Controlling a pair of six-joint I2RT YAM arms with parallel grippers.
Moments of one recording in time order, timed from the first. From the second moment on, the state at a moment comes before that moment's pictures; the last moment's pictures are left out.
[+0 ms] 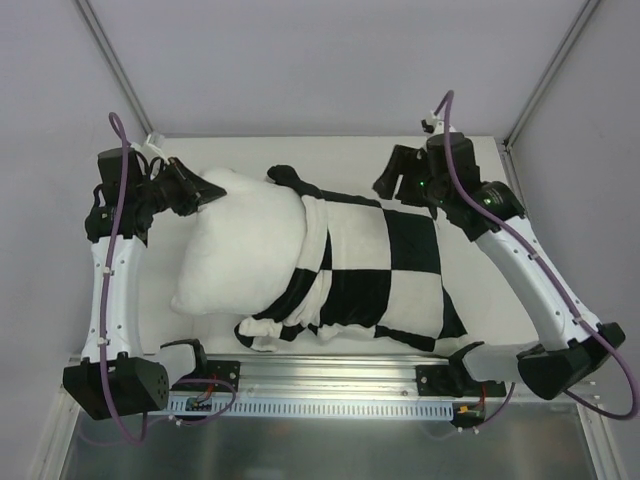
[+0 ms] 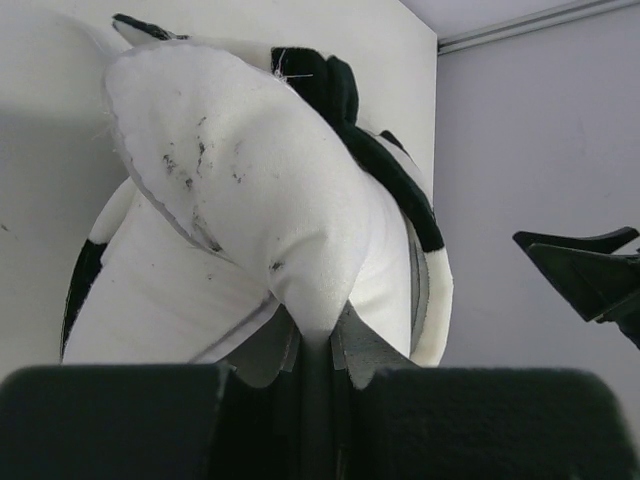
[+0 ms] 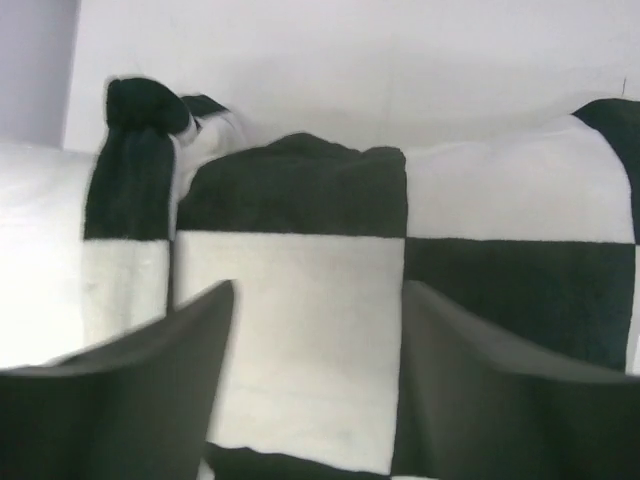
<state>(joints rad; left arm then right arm) 0.17 1.13 1.25 -0.68 0.70 -0.66 0.51 1.27 1.51 -0.77 0.08 0.54</state>
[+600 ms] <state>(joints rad) 0.19 1.14 1.18 -0.68 0.66 -0.66 -0.03 1.52 1.23 -0.71 -0.13 0.65</state>
